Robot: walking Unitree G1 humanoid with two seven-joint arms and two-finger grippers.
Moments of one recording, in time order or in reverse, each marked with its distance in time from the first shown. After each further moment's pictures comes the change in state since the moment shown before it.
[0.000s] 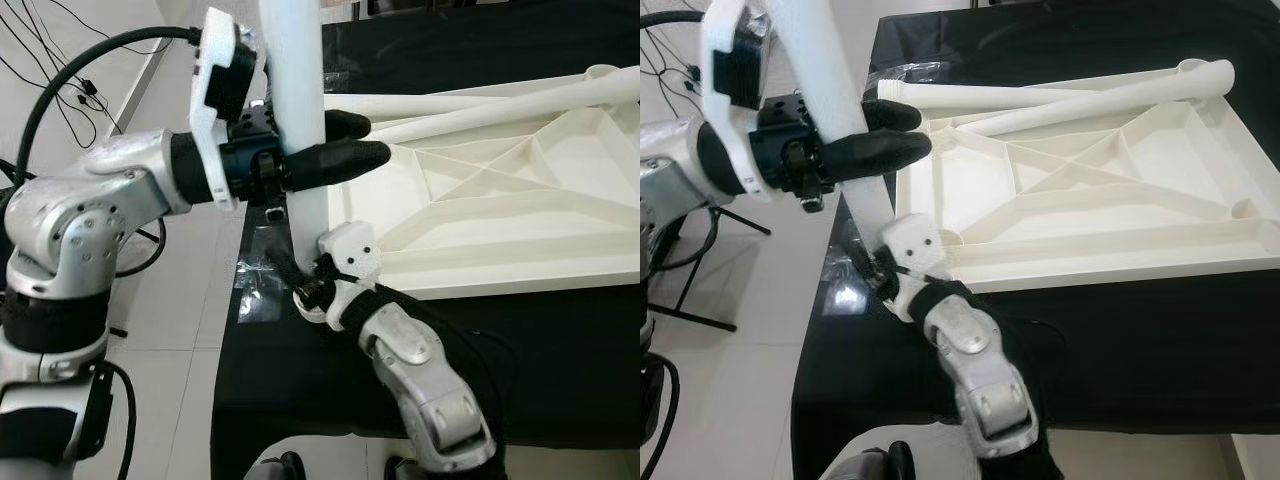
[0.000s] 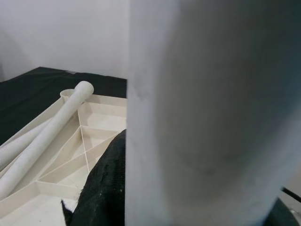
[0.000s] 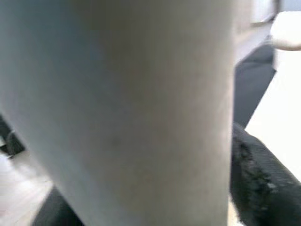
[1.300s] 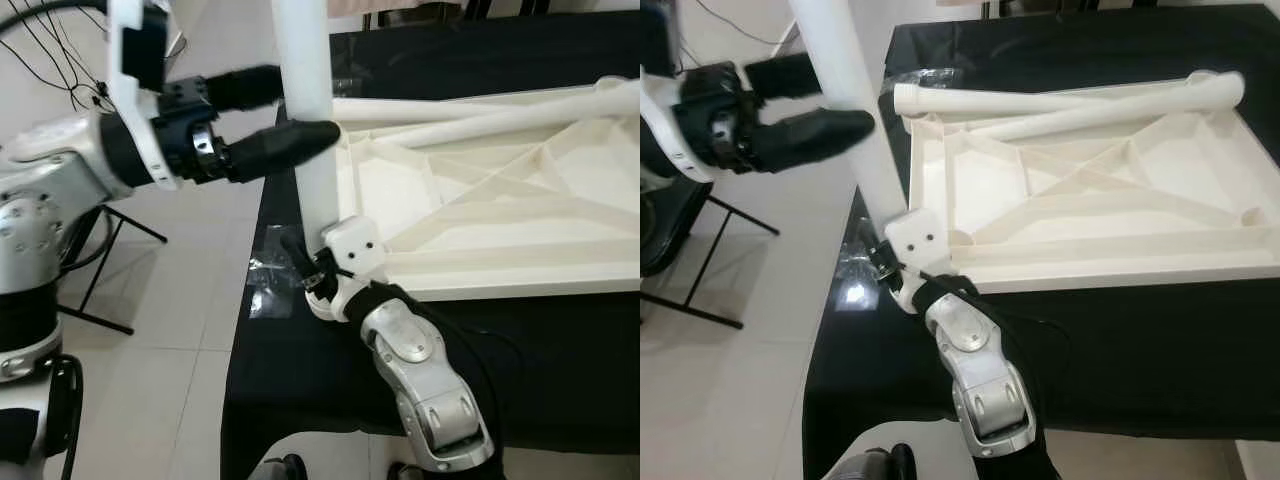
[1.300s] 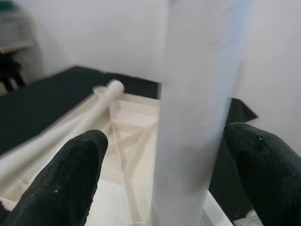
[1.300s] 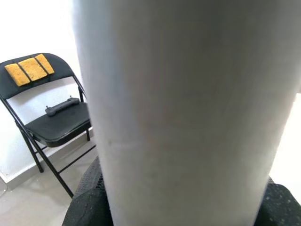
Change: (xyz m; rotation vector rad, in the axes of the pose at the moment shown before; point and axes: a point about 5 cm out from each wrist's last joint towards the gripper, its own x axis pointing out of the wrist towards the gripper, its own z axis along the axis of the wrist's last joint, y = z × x) left arm -0.025 0.027 0.017 -0.034 -0.001 0.121; right arm -0.005 0.003 0.005 -0.073 -0.001 -0.242
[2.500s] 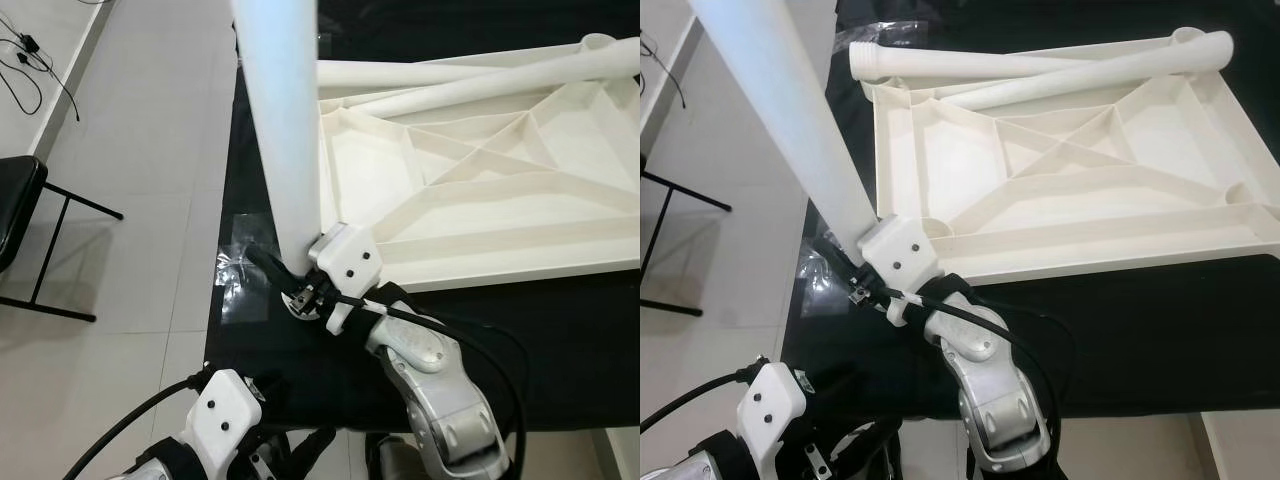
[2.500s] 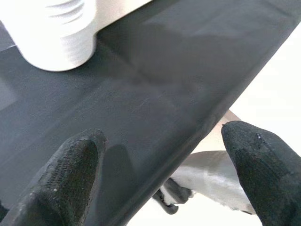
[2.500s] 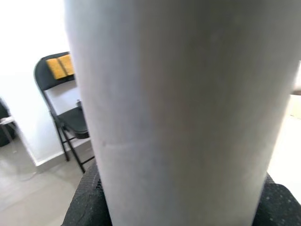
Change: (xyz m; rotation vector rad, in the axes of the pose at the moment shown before) left arm -0.059 -0.175 -0.180 -0.162 0.413 0.440; right arm -0.010 0.011 0.019 -0.067 -0.115 0.226
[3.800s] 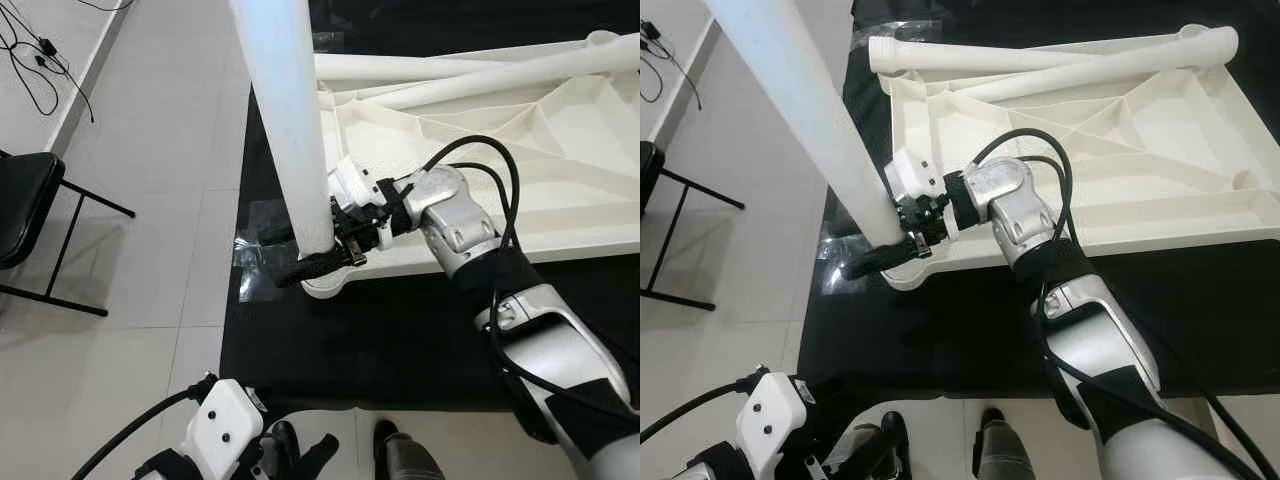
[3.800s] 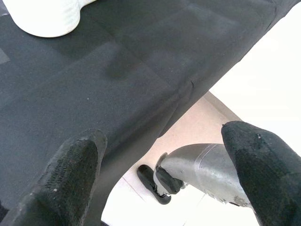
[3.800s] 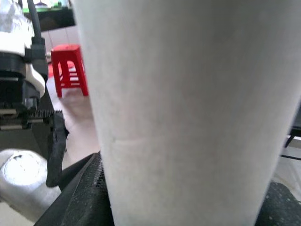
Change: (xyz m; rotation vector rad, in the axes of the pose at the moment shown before) left arm -0.004 -0.011 0.001 -0.027 0.010 -0.020; right arm 0.051 -0.088 0.015 -0.123 0.088 1.084
